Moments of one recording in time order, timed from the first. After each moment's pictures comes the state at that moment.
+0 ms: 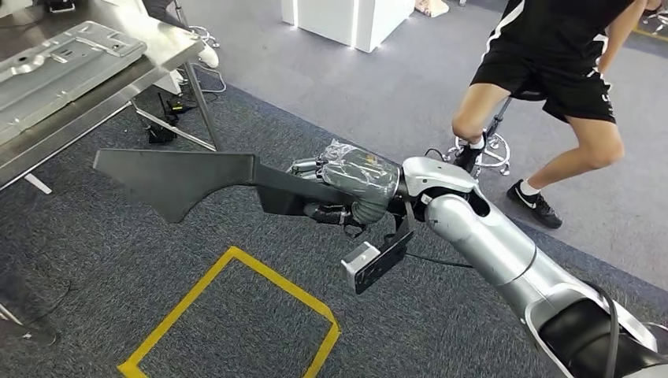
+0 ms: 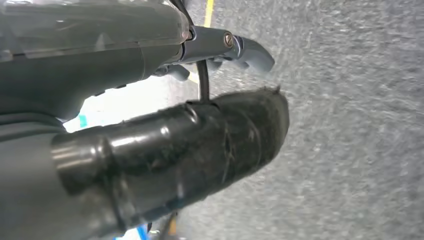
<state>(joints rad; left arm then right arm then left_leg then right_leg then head) -0.06 0.37 1.10 -0.21 -1.40 -0.46 0.01 -0.73 -0.36 0.64 -1.43 0.33 0.23 -0.53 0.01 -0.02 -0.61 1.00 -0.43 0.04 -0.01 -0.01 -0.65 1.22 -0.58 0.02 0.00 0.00</state>
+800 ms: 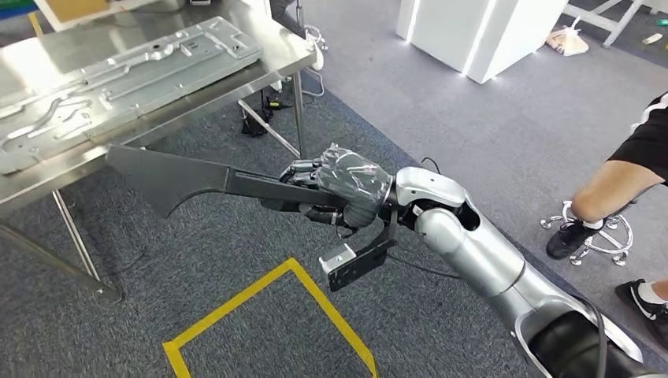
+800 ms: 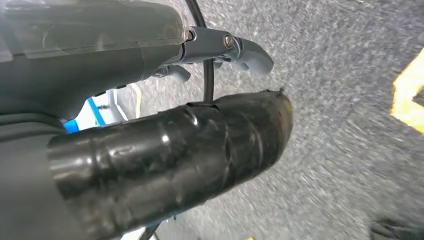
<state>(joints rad) -0.06 0.03 1.09 -0.25 -1.41 -0.31 0.09 -0.68 -0.29 0.60 -1.44 0.46 0.20 -0.44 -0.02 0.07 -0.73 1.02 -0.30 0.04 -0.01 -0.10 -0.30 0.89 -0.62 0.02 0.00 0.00</state>
